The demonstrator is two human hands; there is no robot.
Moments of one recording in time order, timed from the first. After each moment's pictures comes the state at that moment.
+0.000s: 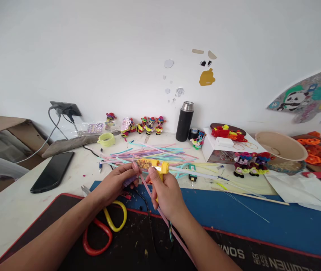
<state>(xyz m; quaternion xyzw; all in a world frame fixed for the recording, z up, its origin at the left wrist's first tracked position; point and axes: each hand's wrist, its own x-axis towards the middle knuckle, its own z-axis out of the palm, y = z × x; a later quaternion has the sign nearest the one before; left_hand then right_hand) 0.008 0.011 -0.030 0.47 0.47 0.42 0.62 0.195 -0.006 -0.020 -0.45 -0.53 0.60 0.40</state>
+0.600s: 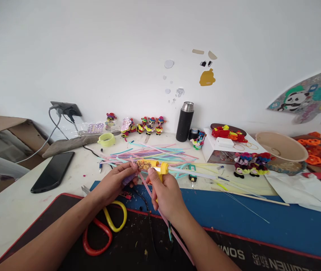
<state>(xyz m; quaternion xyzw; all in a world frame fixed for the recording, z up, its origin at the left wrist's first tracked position) 0.007 0.013 -0.031 0.44 0.46 0.45 0.62 0.194 -0.008 -0.019 -0.46 -0.53 0.59 0.39</state>
